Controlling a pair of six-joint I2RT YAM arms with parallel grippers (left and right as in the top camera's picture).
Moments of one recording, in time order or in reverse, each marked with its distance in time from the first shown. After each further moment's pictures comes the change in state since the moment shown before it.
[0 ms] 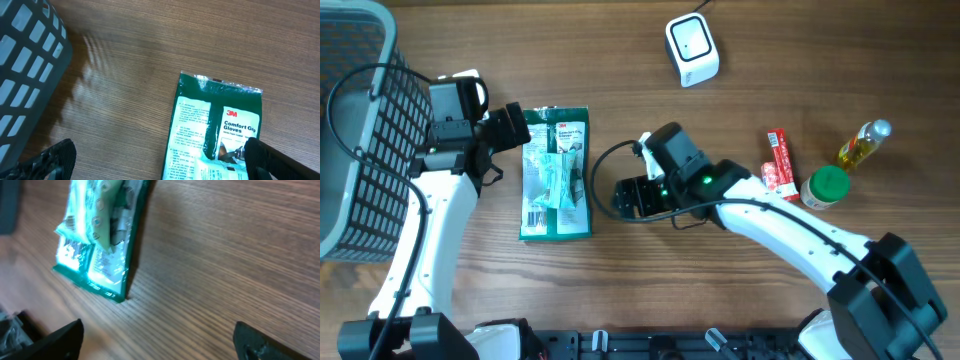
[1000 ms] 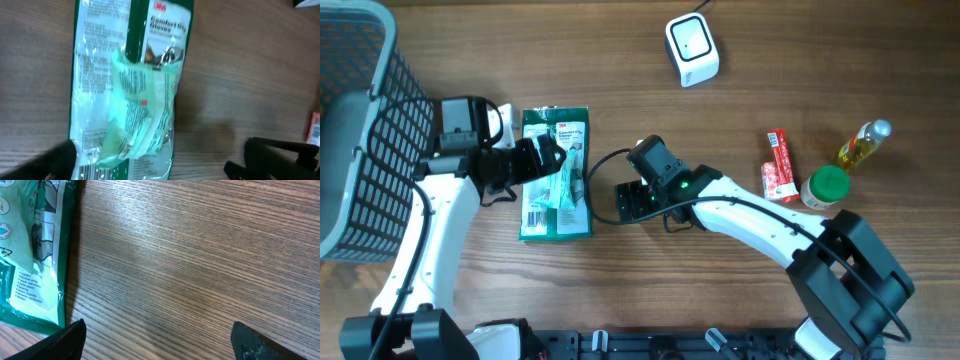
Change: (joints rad) left arm 0.002 0.000 -0.053 -0.239 0.436 -0.059; right arm 0.039 0.127 0.000 0.046 0.181 0.032
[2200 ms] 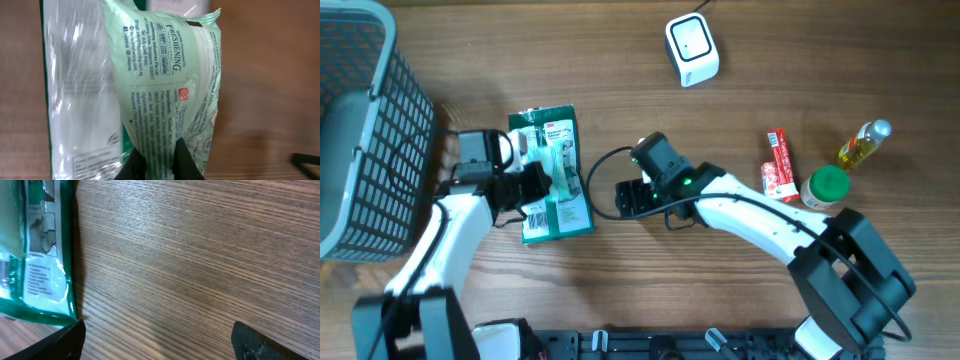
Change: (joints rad) left arm 0.012 0.012 -0.251 0.307 0.010 -0.030; right arm -0.033 -0.001 0.000 0.003 -0.066 0.000
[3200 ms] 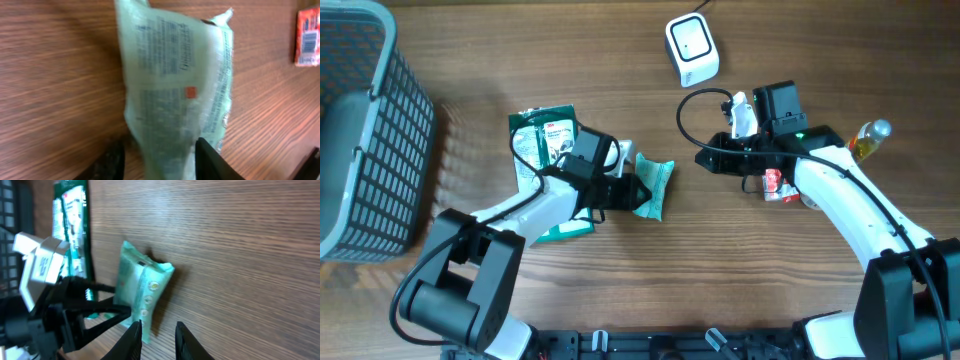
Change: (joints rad) left arm -0.493 0.280 0.061 0.222 0.142 -0.103; right arm -0.495 -0.174 0.001 -0.179 -0.378 -0.212
